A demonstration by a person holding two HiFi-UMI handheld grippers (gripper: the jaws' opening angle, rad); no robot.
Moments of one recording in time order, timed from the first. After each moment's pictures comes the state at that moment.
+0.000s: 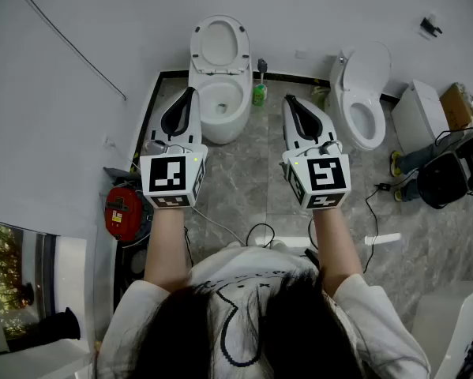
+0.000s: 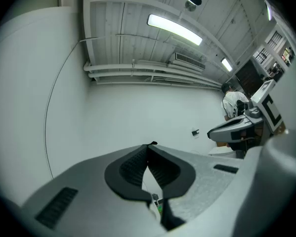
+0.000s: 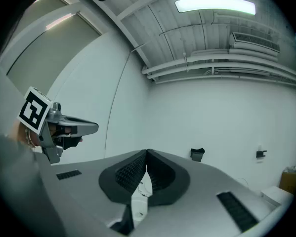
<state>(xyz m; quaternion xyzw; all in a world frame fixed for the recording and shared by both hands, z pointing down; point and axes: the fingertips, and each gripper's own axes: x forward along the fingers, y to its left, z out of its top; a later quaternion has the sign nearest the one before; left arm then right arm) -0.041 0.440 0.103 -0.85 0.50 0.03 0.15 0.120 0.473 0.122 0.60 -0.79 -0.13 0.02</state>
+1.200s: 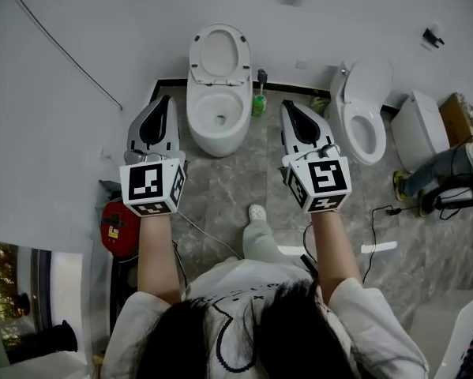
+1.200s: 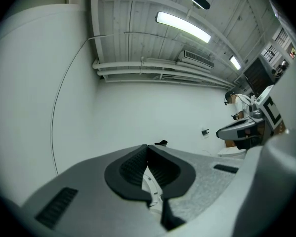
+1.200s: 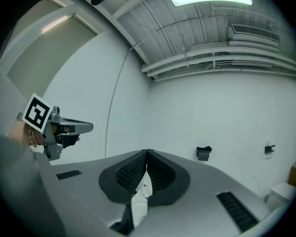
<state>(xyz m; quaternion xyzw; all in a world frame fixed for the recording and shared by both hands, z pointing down) -0.091 0.378 0.113 -0.83 0.54 0.03 0.13 0.113 0.408 0.132 0.58 -0.81 -0.11 0.01</state>
